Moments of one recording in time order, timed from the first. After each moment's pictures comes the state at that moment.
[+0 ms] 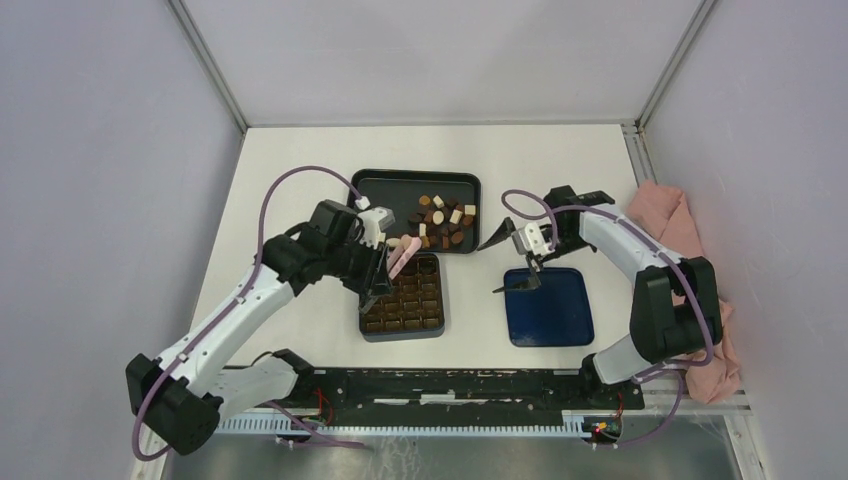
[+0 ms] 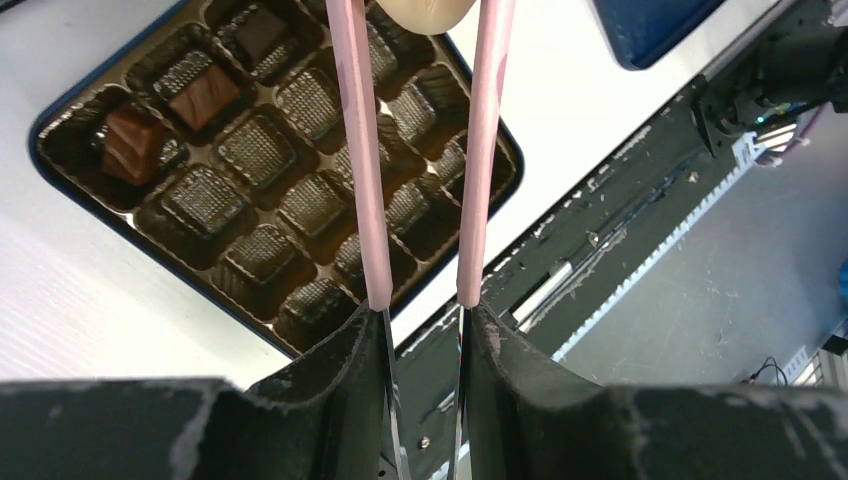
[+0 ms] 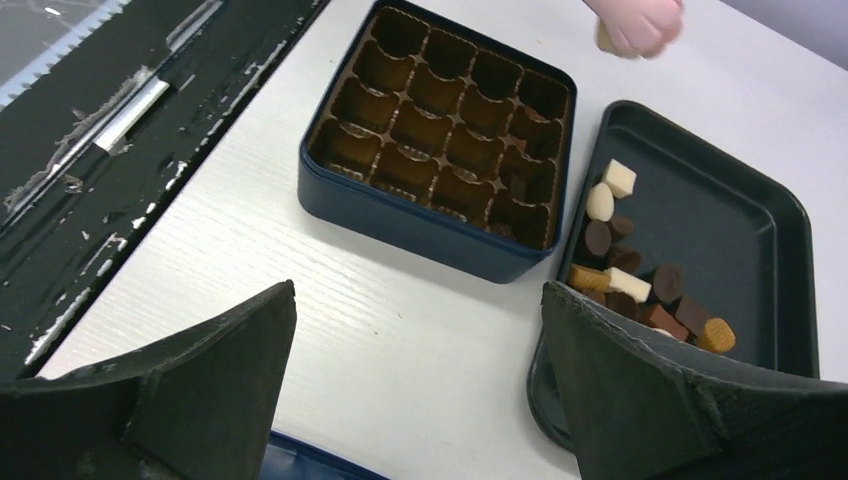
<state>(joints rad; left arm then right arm) -0.53 1.09 0.97 -0.84 0.38 -0.17 0.23 1.53 1.03 -1.18 -1.33 -2.02</state>
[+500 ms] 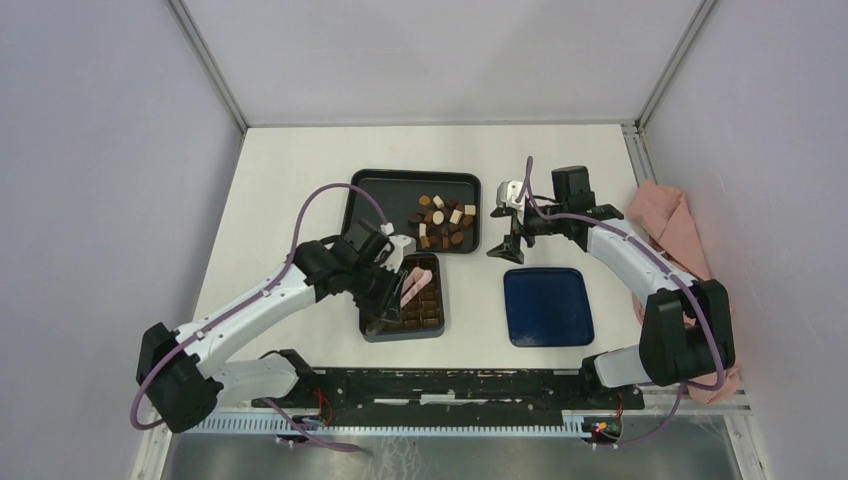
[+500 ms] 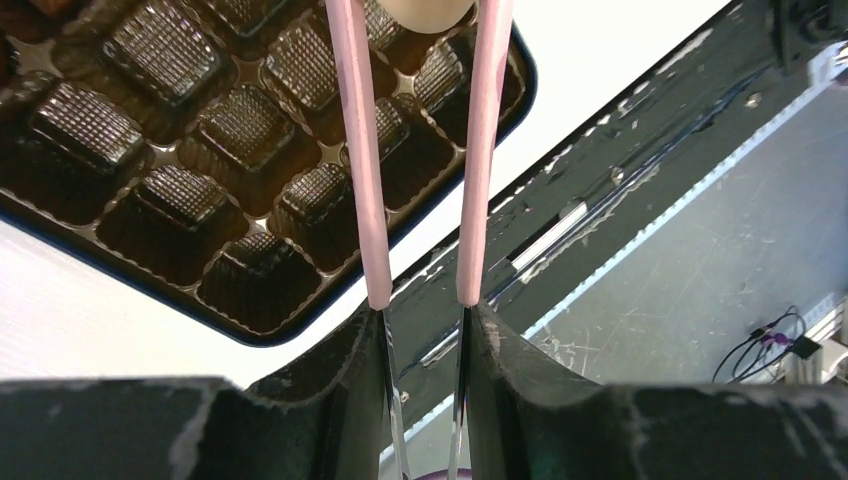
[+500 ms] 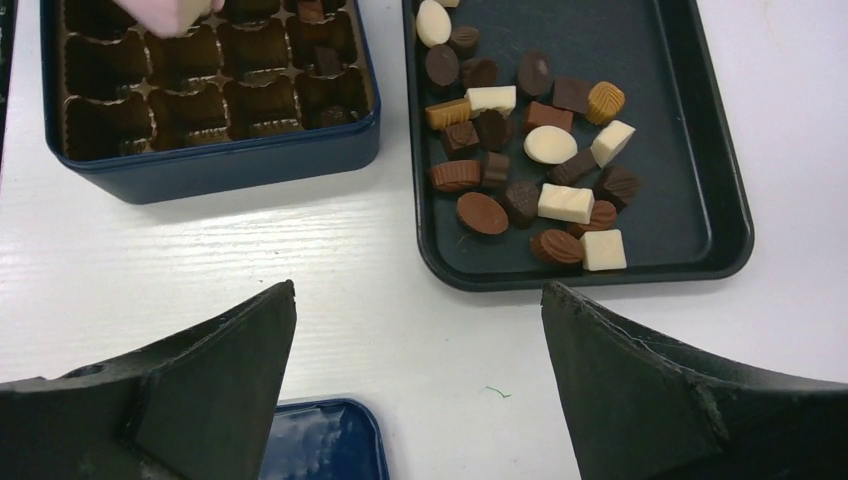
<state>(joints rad) -0.73 1.12 0.92 -0.88 0.31 -0.28 0.24 1.42 0.95 -0.37 -0.97 -0.89</state>
